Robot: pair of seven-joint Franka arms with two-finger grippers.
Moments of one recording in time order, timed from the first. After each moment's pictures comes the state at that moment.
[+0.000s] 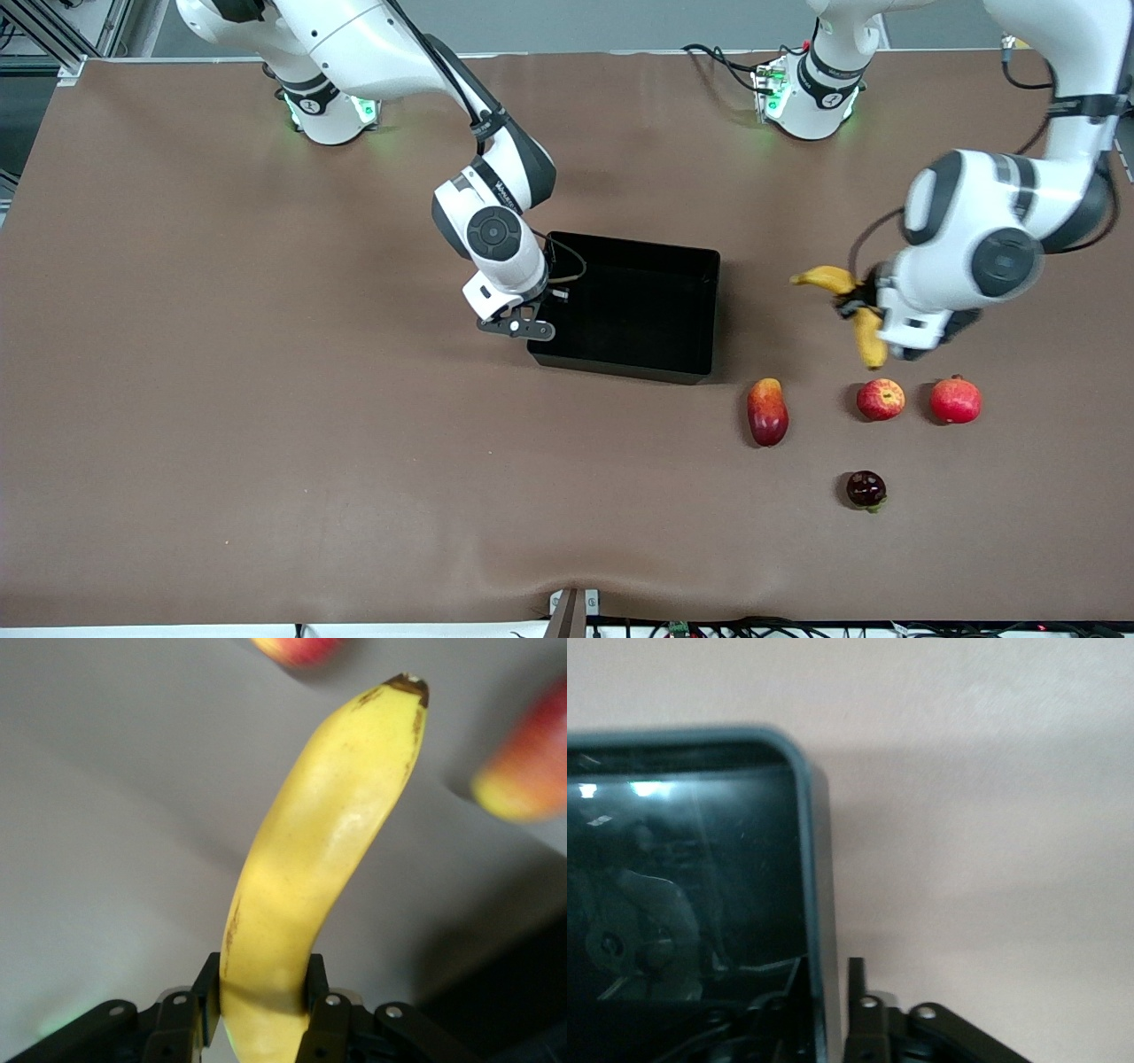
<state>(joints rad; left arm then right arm) 0.13 0.22 -0.37 -1.96 0.06 1.88 -0.82 0.72 0.62 0.00 -1.69 0.19 2.29 0.77</state>
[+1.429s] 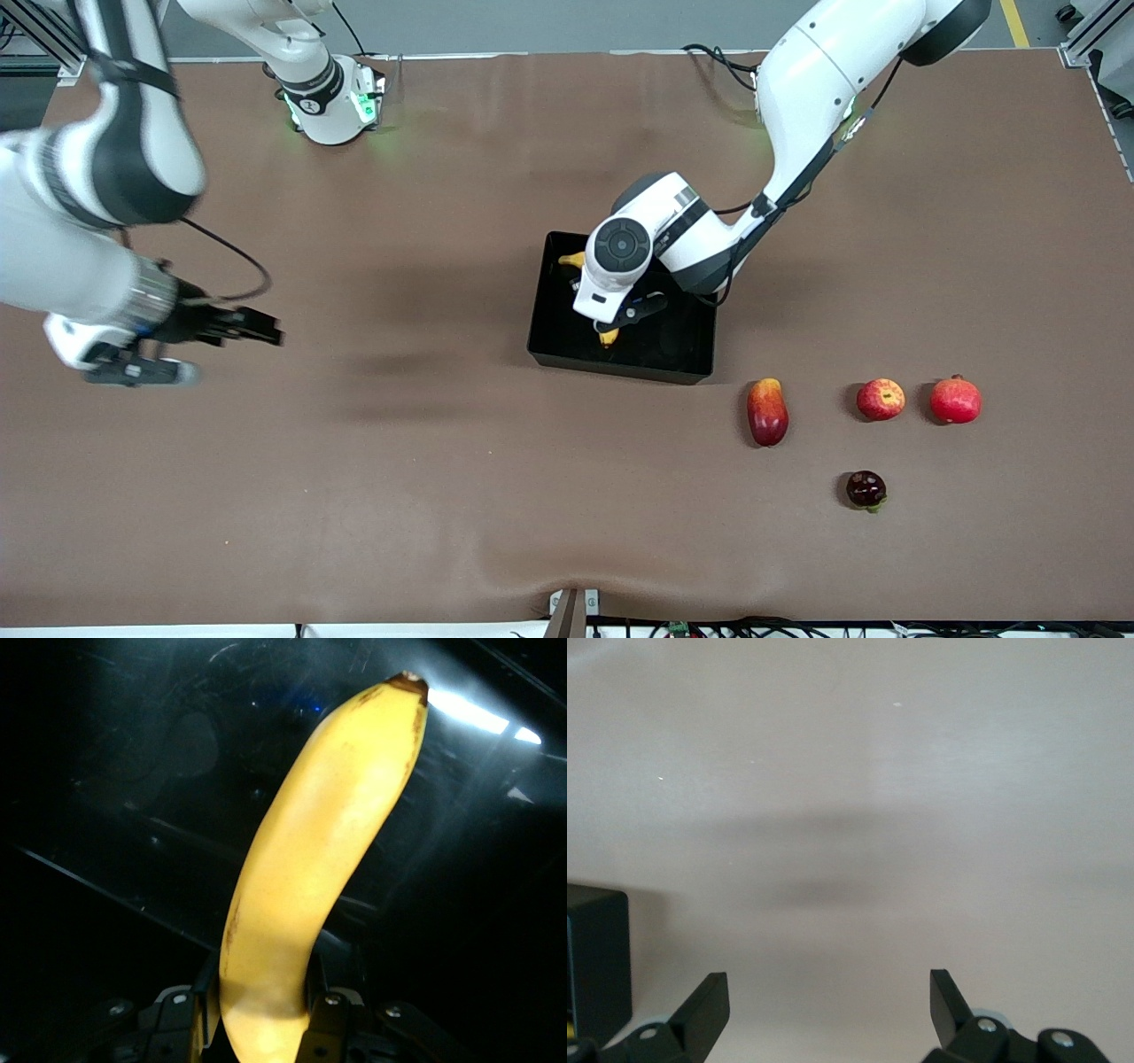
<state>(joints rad) -0.30 0.73 -0.55 -1.65 0.16 2.10 -1.25 0.07 0.20 -0.03 -1.67 0.17 1.83 0.02</state>
